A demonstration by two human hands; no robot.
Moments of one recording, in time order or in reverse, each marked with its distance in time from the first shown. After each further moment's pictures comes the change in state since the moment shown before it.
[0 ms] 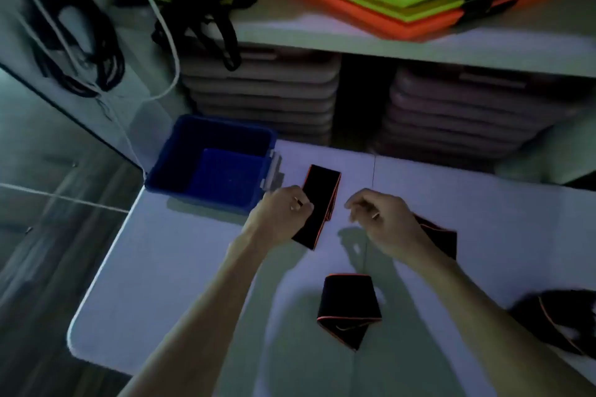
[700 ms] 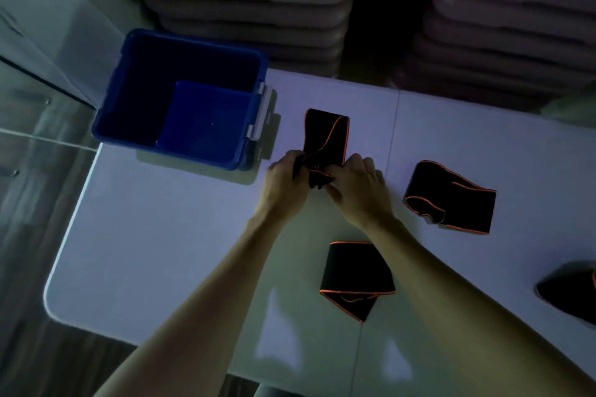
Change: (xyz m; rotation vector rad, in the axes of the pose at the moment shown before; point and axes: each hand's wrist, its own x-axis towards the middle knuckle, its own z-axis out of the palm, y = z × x) left_hand 0.047 -0.055 0.076 -0.107 0.172 -0.036; right_hand 0.059 0.086 0.112 -0.600 -0.033 -0.016
